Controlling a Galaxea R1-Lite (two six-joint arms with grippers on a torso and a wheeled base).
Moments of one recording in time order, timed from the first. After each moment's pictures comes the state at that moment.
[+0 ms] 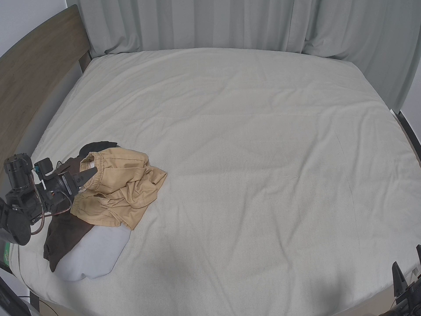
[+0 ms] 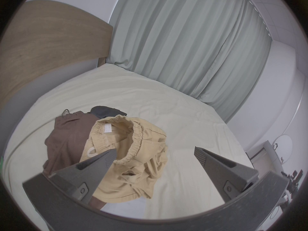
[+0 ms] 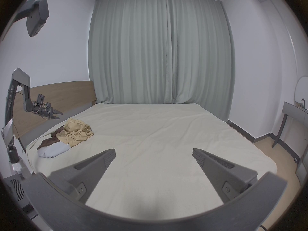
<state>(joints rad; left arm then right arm) 0.17 1.75 -0.46 -1.02 -0.44 -0.27 0.01 0.02 -0.02 0.00 0.02 -0.01</state>
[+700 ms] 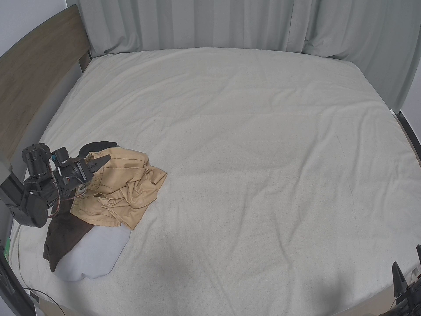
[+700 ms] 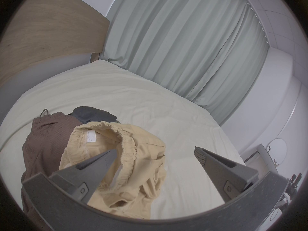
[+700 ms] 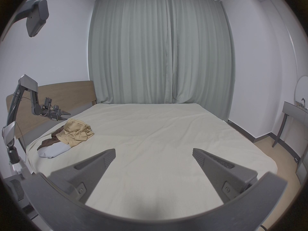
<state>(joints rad) 0.14 1.97 -0.67 -1.07 -0.48 -0.33 0.01 0.02 -0.02 0.00 0.02 -0.01</state>
